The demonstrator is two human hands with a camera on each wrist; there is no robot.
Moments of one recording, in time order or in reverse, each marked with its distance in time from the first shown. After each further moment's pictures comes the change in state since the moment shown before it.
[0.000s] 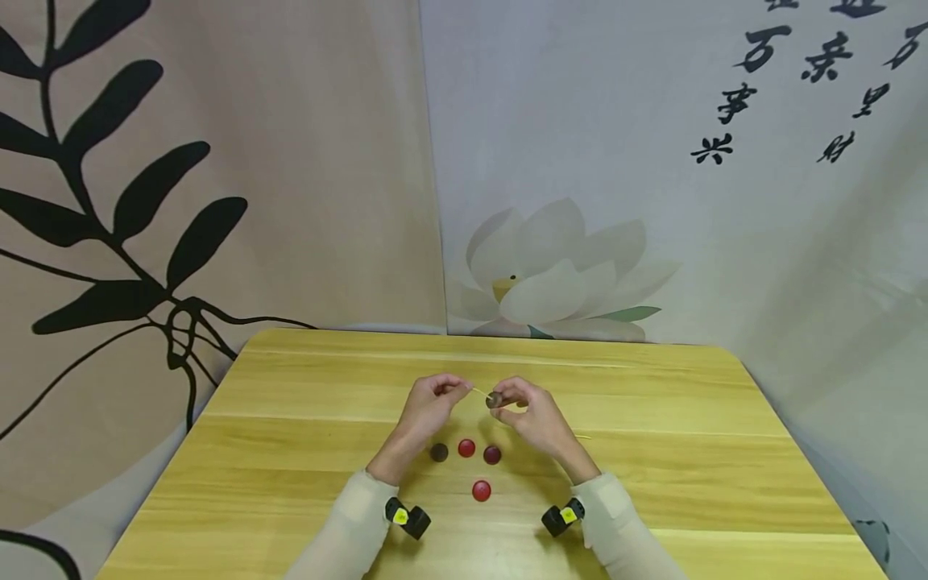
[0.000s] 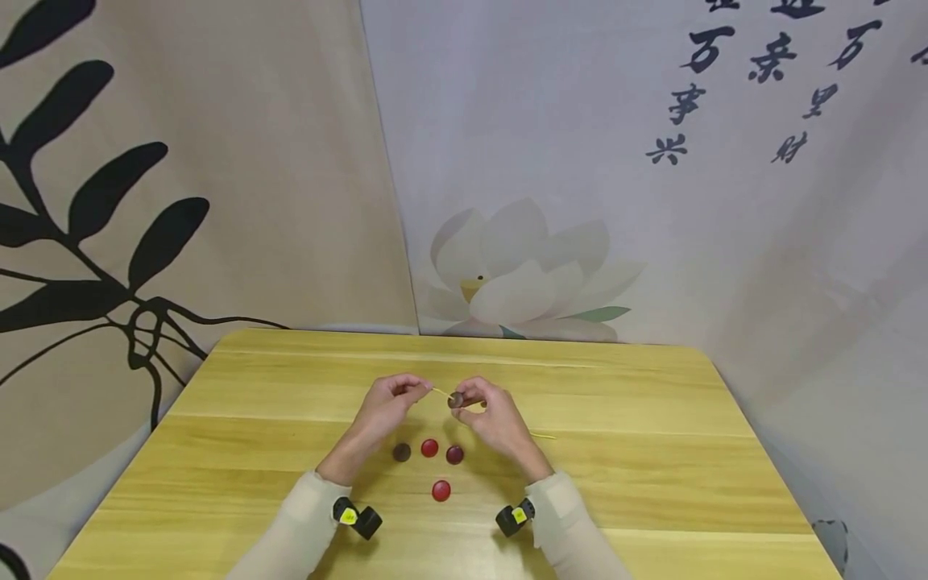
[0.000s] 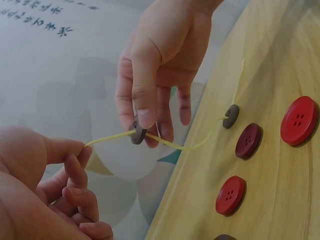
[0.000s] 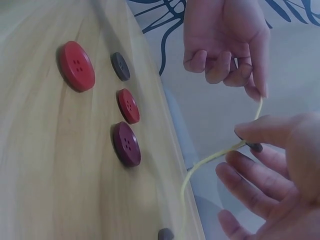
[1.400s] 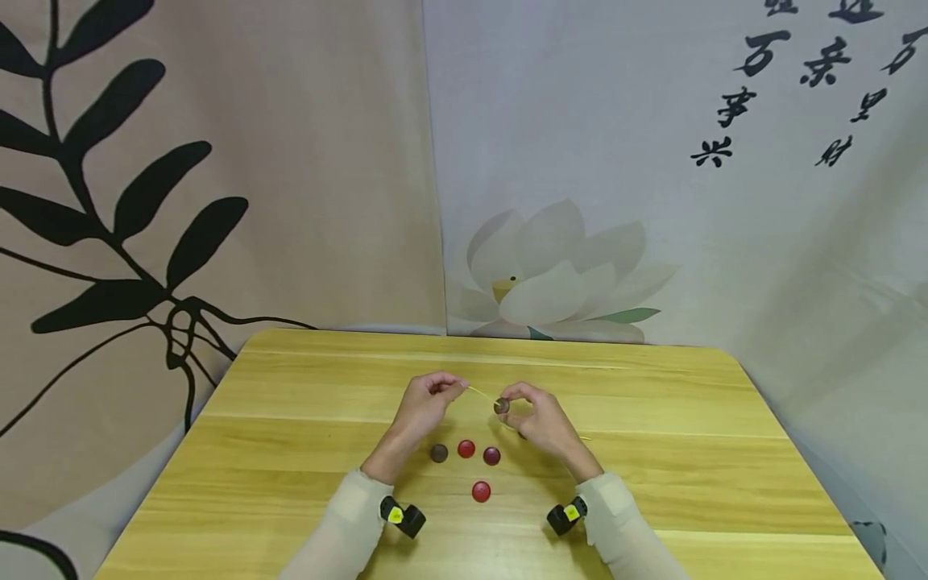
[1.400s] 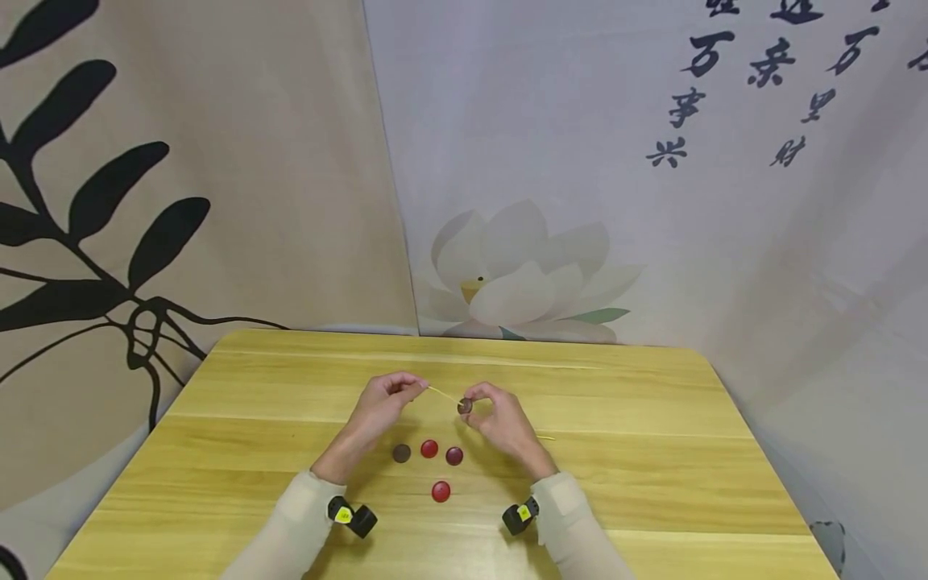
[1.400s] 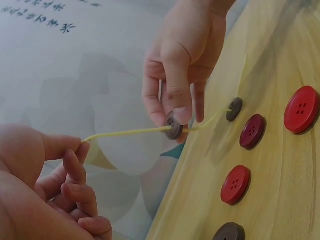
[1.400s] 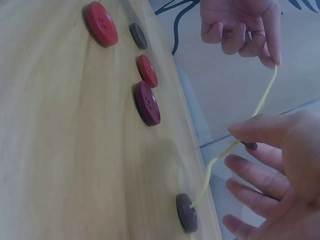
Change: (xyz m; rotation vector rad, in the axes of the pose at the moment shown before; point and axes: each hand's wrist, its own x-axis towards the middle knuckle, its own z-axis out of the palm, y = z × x) left_hand 0.001 -0.001 -0.007 -0.035 0.013 0.023; right_hand -0.002 0.017 -0.003 -0.046 0.020 0.087
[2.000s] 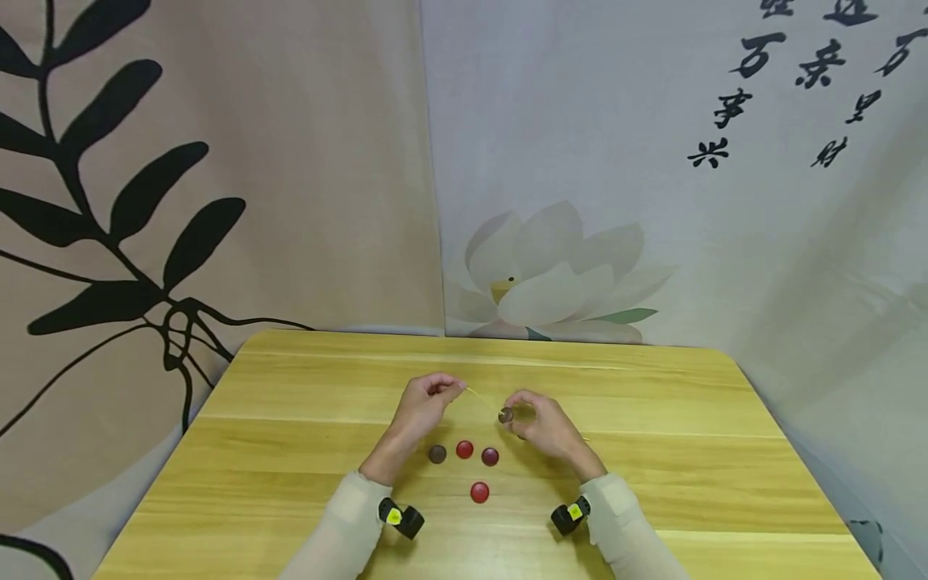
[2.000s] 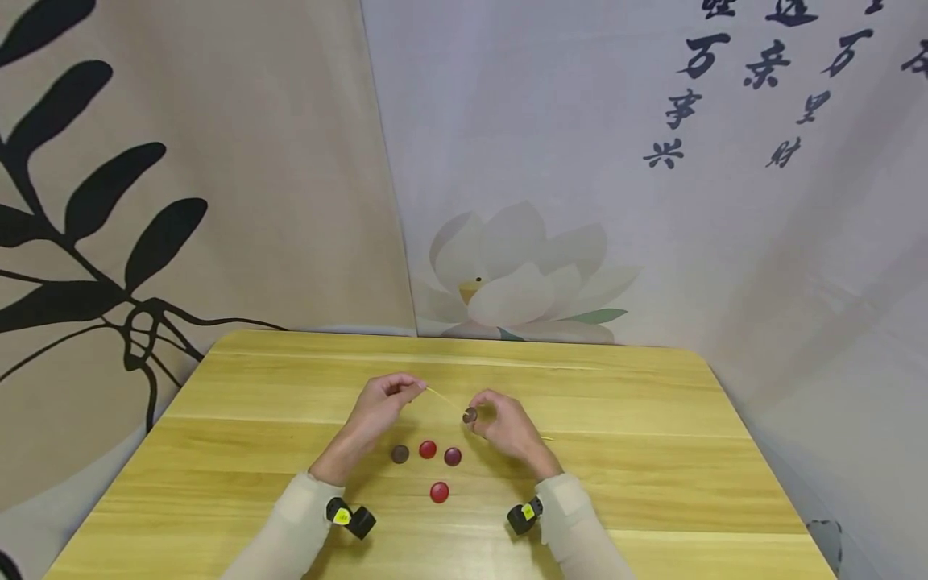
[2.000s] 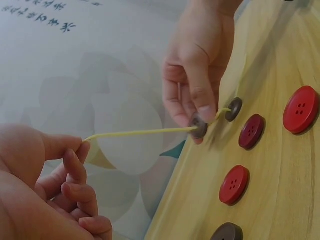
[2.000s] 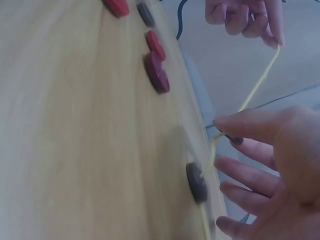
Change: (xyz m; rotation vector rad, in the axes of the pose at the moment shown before) left_hand -0.001 -0.001 0.000 0.008 0.001 -0.017; right_hand -0.004 0.015 -0.006 -0.062 -0.105 0.006
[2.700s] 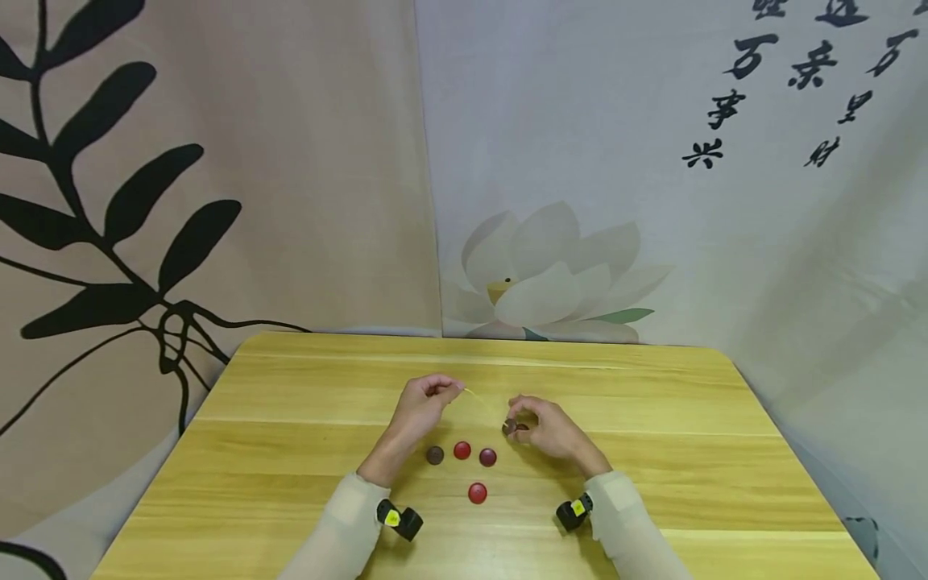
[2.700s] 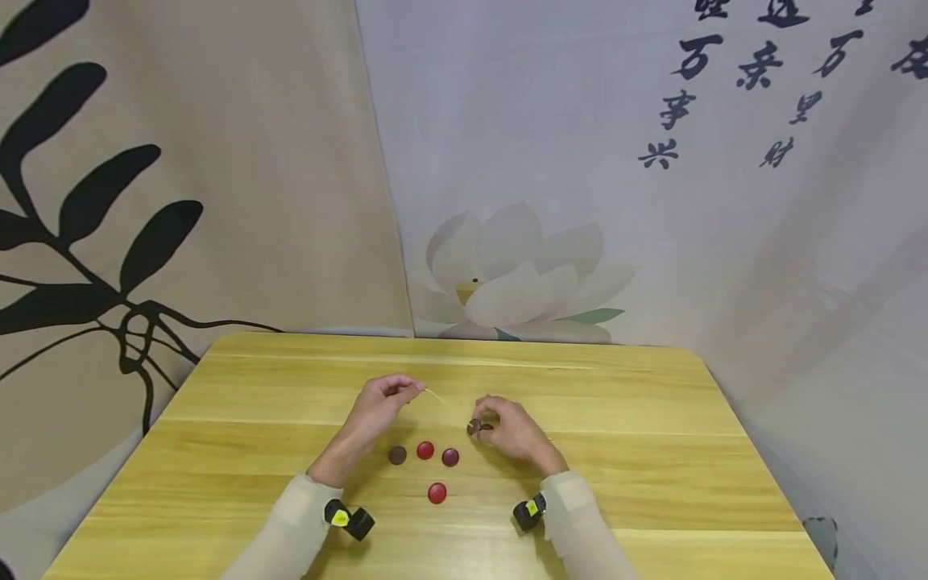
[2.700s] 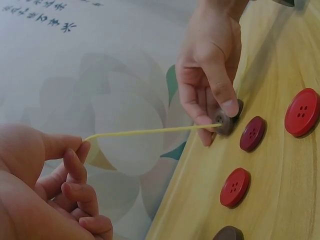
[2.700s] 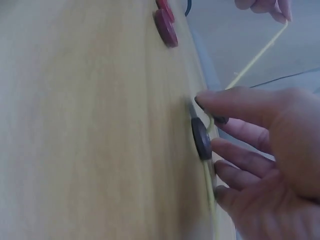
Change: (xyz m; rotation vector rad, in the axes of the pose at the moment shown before) left_hand 0.001 -0.001 -0.001 -0.027 -0.016 -0.002; right_hand 0.000 0.015 -0.006 -0.046 -0.100 0.022
